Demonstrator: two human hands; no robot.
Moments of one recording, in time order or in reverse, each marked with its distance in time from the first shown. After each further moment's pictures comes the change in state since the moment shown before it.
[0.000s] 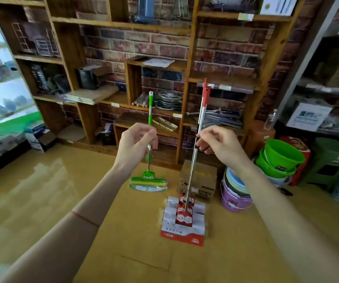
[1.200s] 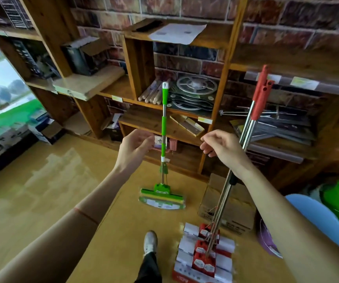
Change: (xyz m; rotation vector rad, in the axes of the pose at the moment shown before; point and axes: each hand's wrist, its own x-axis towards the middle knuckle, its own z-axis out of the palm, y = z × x) left_hand 0.454 -0.285 0.065 0.191 0.055 -0.220; right_hand 0.502 0.258 0.076 0.109 -0.186 0.182
